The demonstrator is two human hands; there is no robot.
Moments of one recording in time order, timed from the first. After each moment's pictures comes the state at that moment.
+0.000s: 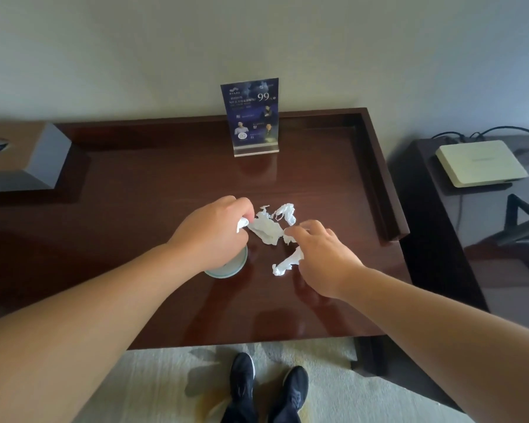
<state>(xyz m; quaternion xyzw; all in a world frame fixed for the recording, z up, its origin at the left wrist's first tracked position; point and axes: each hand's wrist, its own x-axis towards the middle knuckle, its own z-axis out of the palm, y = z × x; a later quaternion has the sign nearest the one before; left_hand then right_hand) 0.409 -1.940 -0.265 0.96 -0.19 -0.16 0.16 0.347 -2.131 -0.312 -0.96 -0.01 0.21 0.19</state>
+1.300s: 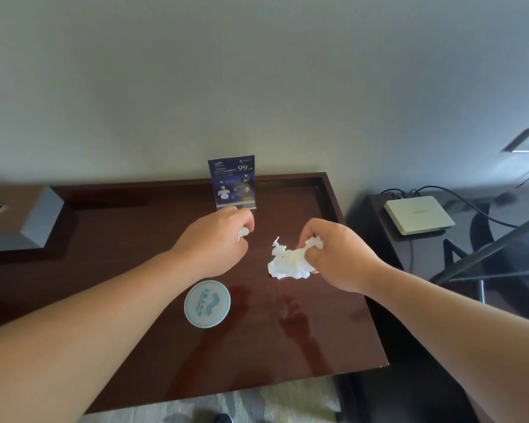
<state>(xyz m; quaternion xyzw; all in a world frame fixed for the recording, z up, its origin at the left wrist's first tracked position) 0.433 -1.965 -0.188 0.95 -0.25 -0.09 0.18 0.358 -2.167 -0.178 -0.94 0.08 0.10 0.33</state>
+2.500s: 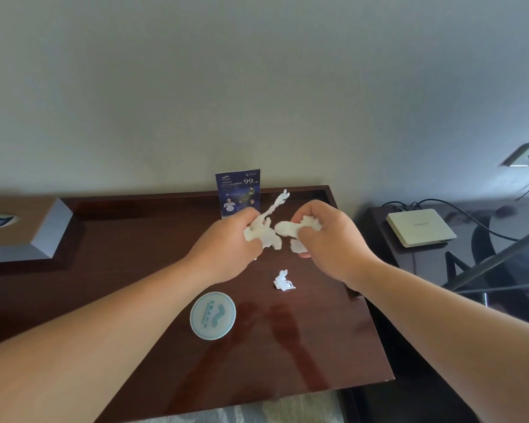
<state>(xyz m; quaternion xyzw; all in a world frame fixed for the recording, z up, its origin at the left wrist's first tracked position) 0.432 -1.968 -0.177 0.90 -0.20 -0.13 0.37 0.375 -2.142 -0.153 -0.88 0.12 0.00 0.46</state>
